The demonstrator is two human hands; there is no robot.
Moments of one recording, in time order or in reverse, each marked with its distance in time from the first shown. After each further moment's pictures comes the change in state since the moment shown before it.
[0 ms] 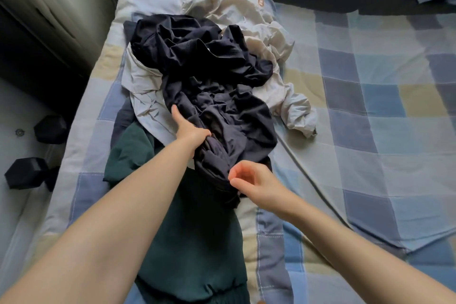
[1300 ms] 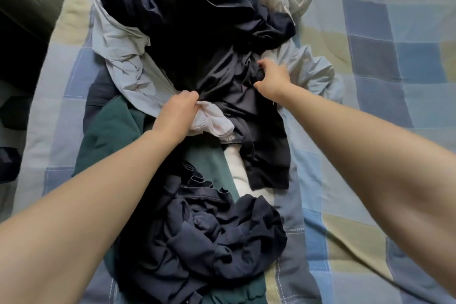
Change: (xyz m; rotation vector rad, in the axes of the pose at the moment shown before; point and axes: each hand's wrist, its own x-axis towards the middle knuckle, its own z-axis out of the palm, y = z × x) left_hand 0.072 -0.050 -0.012 0.875 0.031 0.733; right_hand 0.209 0.036 -0.087 -0.606 0.407 0.294
